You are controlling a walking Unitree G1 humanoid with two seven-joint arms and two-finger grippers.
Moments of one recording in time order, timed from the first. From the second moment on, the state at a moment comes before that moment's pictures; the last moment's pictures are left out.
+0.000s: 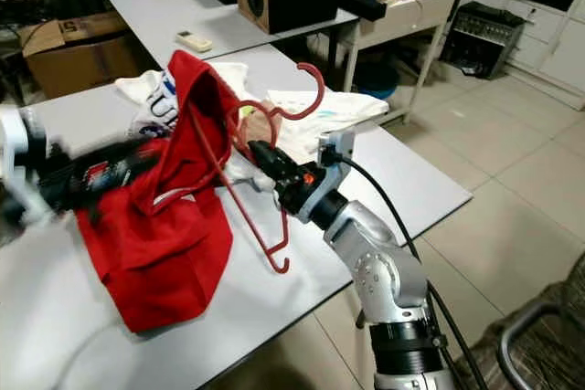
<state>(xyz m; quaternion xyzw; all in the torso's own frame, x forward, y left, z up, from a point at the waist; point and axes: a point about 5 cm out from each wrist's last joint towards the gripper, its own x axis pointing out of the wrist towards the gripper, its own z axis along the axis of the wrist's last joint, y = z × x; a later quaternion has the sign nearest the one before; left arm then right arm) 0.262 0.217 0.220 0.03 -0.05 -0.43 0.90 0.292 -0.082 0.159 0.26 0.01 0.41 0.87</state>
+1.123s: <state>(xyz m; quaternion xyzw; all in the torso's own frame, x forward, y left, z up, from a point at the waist) 0.303 0.183 0.175 0.13 -0.07 -0.34 0.93 0.291 -0.083 0.161 0.25 0.01 0.42 0.87</state>
